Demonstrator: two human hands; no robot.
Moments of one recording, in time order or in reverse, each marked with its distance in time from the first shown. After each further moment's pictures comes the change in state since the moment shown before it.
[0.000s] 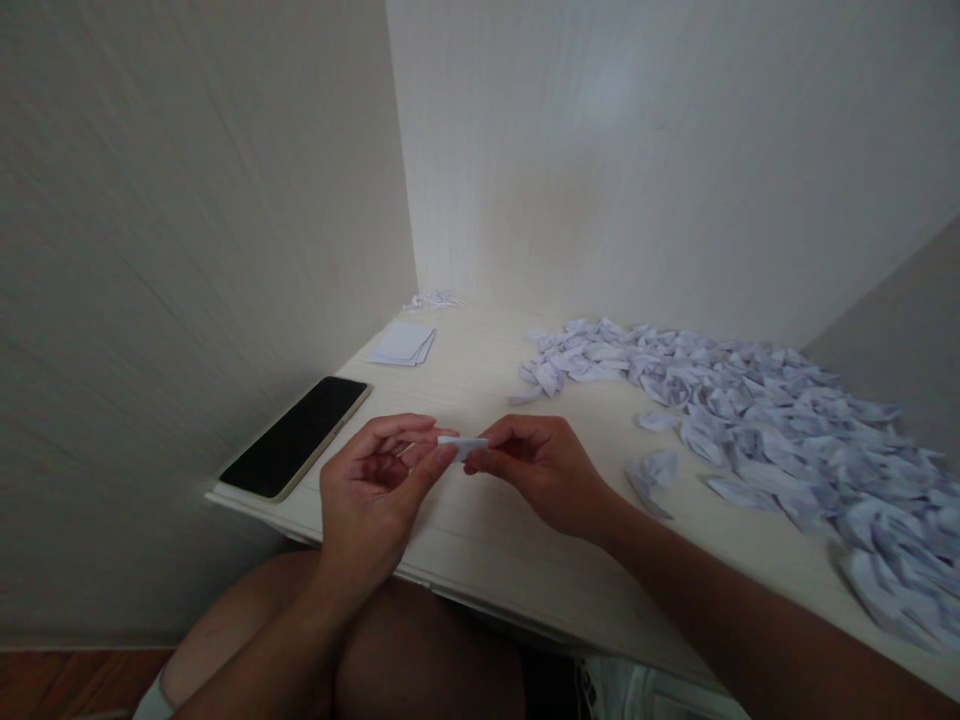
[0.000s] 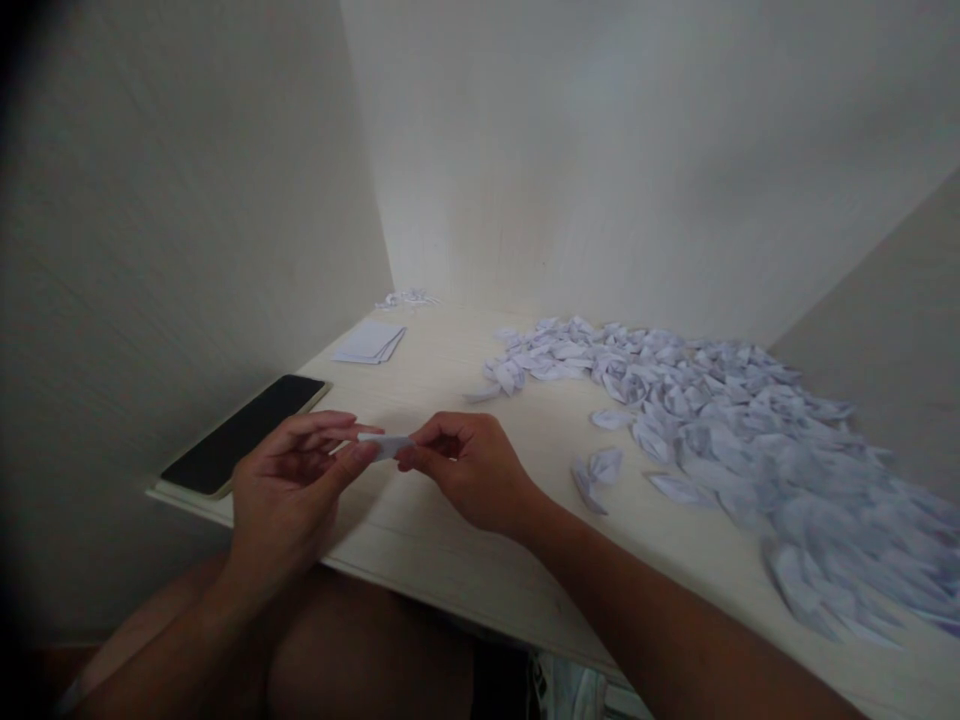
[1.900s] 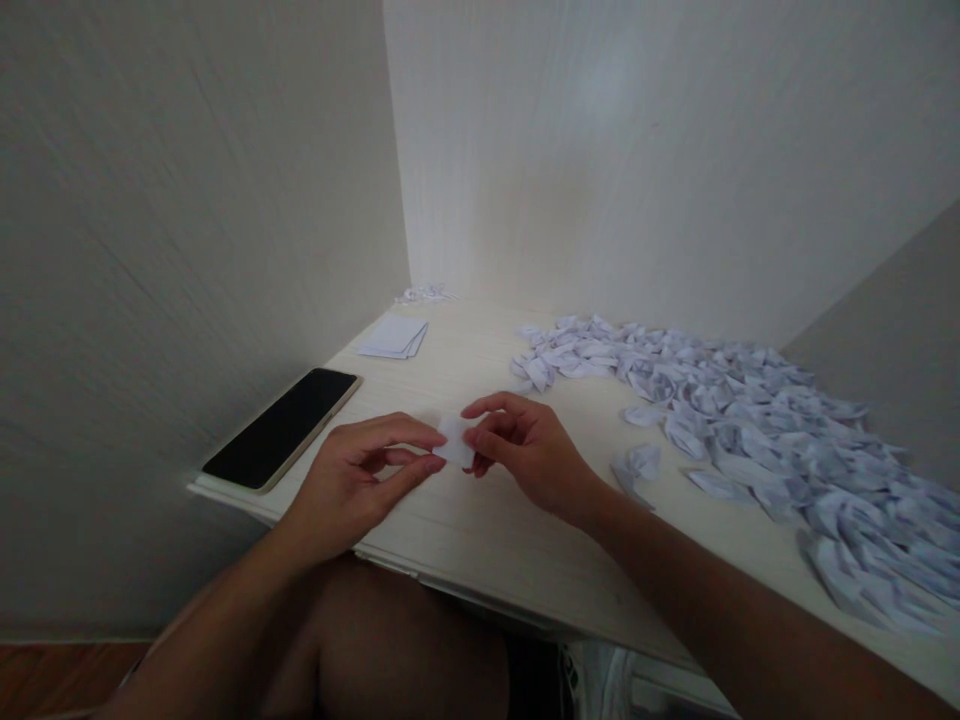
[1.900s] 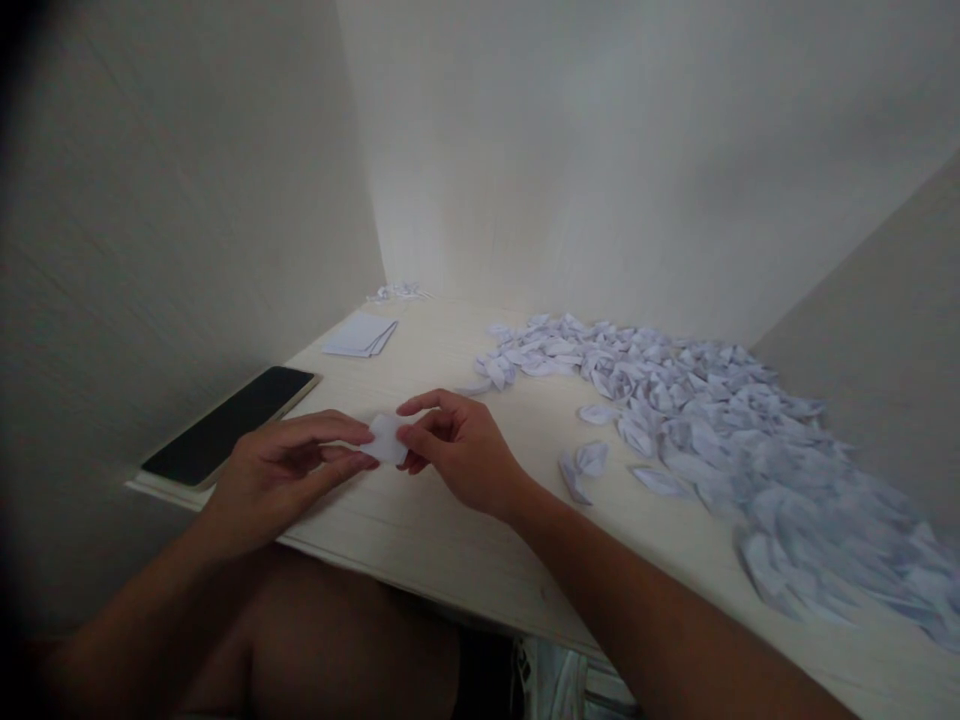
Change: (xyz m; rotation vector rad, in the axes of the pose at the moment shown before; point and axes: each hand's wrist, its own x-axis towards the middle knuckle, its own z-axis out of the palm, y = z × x) left_hand 0.021 0.008 -0.028 0.305 -0.521 0.185; right_hand 0.005 0.004 -0.003 0.205 -0.030 0.042
